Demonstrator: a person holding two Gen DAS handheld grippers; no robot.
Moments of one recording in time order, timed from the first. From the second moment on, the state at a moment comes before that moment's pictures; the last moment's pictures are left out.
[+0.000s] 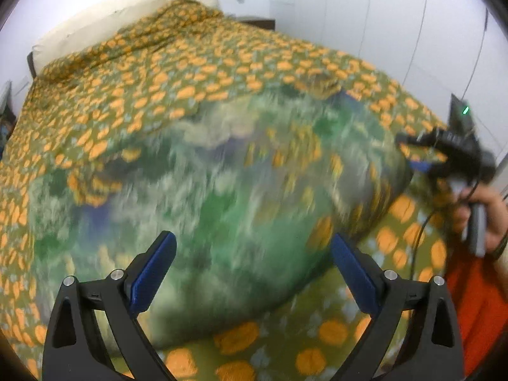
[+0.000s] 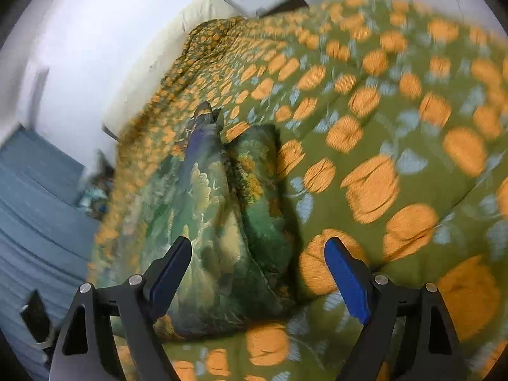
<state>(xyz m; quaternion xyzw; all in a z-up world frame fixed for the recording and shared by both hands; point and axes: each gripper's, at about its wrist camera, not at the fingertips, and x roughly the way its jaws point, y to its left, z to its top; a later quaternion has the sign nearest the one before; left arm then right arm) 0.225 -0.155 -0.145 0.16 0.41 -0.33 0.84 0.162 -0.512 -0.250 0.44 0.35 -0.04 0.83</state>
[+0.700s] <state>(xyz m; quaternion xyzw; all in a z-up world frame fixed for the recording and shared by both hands) 0.278 -0.359 -0.095 0.21 0.50 -0.45 0.71 0.184 -0.388 -0.165 0.09 0.28 -0.01 0.96</state>
